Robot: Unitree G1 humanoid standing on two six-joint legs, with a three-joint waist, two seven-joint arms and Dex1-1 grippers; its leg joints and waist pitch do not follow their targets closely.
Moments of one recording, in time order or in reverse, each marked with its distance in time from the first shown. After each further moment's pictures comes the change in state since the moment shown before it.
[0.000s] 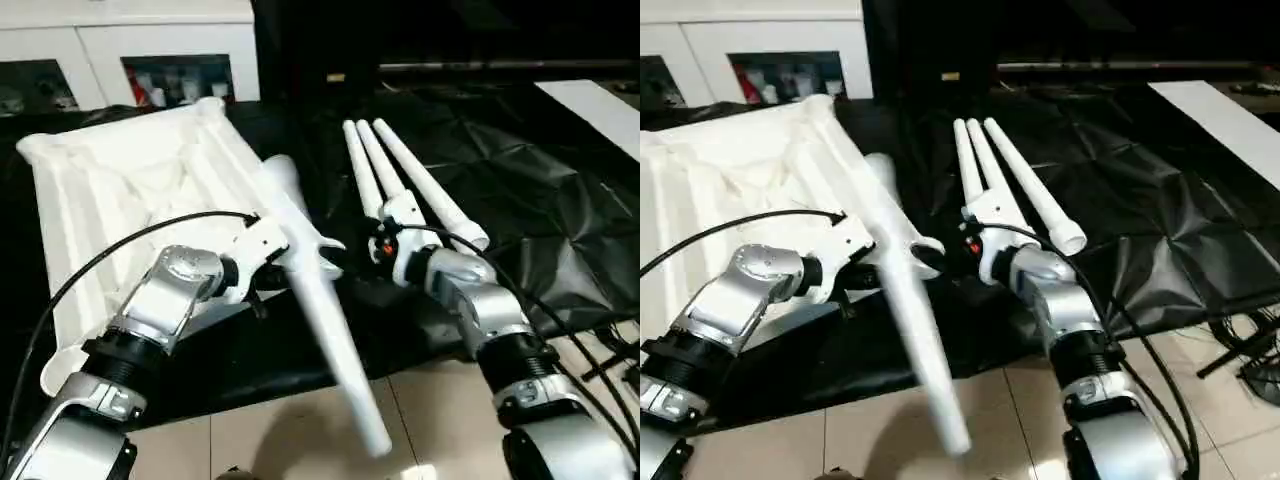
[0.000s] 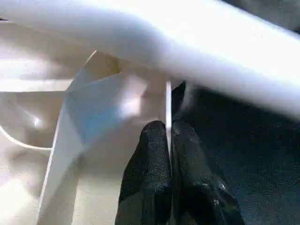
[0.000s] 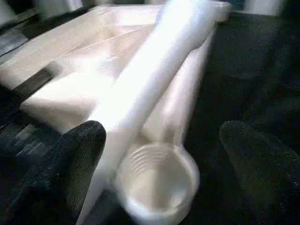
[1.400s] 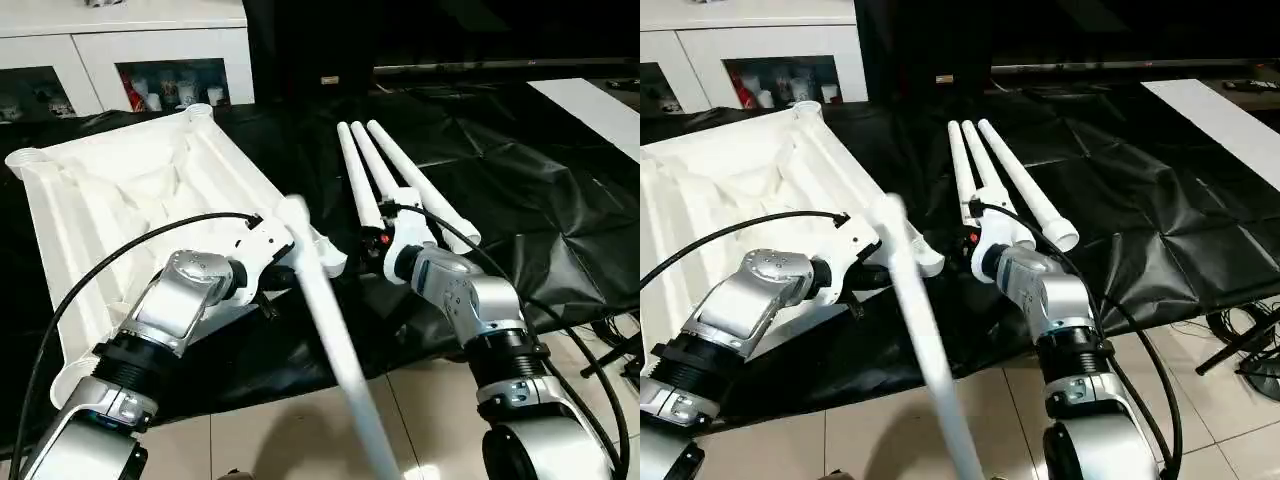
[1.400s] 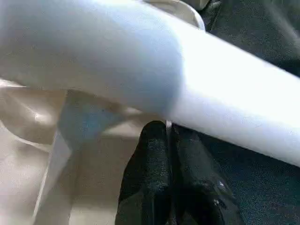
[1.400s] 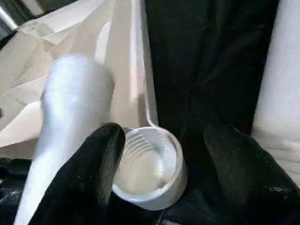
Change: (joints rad) left arm 0.003 -0.047 0.019 -0.021 0.004 0.100 0.117; right arm -0.012 0.063 -0.089 -0.126 0.068 0.372 -0.263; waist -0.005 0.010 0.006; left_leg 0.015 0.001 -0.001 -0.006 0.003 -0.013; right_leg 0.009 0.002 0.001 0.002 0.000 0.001
